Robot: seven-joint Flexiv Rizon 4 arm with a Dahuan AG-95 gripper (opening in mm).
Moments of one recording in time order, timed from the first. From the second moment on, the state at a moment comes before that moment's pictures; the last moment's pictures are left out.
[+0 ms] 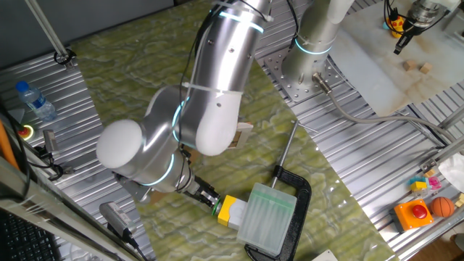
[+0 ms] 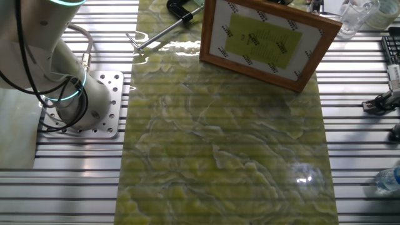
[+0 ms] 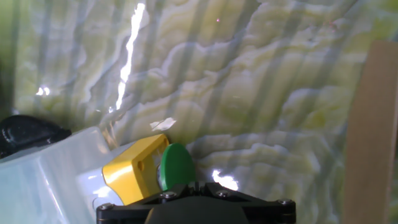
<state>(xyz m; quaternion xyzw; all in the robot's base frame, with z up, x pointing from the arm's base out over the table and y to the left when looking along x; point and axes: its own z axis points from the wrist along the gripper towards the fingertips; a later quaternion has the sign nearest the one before) 0.526 0.292 0.045 0.19 -0.96 -0.13 0.17</state>
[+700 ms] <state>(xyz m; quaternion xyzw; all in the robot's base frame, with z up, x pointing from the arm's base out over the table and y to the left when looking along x) 0.529 0.290 0.047 0.19 -0.96 -0.13 0.14</state>
